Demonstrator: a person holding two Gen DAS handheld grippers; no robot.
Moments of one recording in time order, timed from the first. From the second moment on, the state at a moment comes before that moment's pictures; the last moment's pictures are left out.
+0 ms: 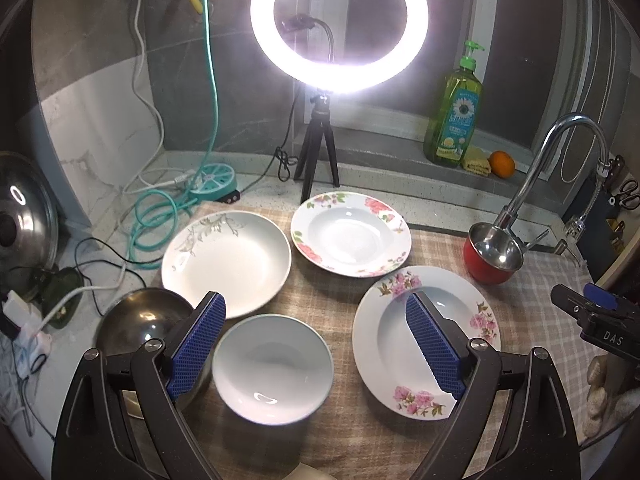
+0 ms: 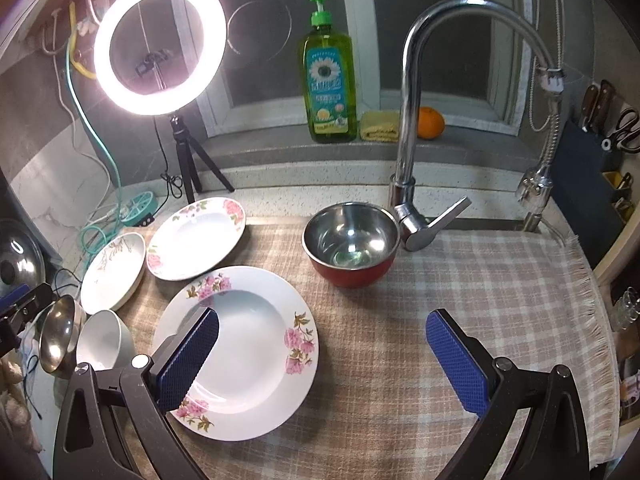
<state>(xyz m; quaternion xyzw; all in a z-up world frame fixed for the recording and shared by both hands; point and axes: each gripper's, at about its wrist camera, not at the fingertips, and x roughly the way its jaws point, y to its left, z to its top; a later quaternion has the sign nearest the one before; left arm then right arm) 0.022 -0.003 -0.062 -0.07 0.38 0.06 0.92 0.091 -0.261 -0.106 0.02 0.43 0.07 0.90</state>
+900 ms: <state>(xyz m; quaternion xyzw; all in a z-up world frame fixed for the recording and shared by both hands) 0.090 -0.027 -0.137 -0.12 0.54 -0.04 0.83 0.144 -0.290 -0.198 0.13 0.56 0.14 0.81</state>
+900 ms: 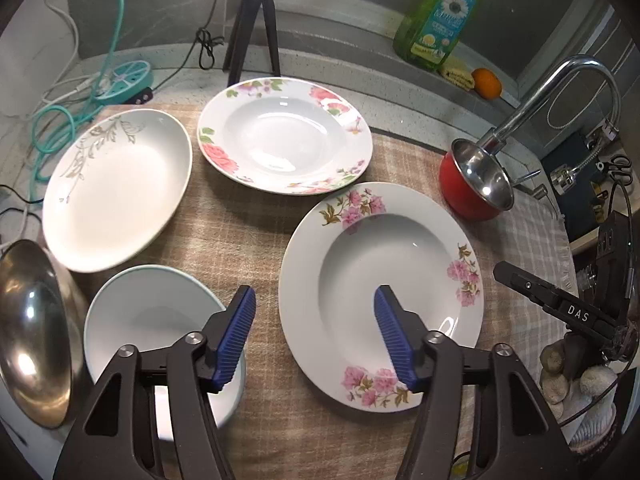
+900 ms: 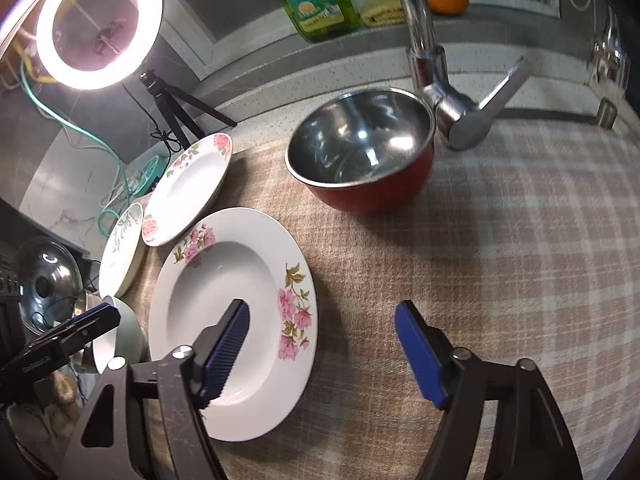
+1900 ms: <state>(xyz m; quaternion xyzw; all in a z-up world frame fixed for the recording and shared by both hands) 0.131 -0.020 -0.173 -0.14 0.60 -0.05 0.79 0.161 -0.295 -0.231 0.20 0.60 0.16 0.76</state>
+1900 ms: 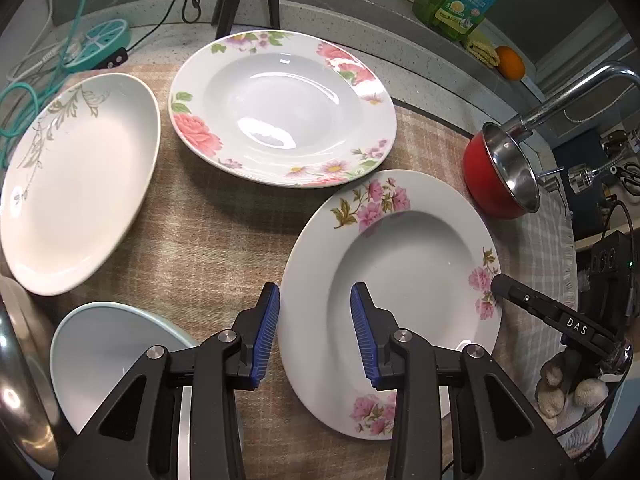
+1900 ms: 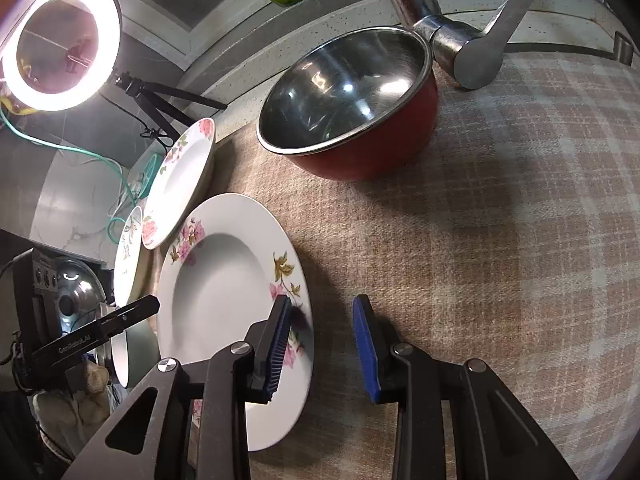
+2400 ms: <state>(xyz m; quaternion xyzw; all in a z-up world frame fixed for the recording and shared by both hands) 0.137 -0.021 -0.178 -0.13 0.61 -0.05 0.78 0.166 -0.285 -0.233 0.20 0.61 0.17 0.74</state>
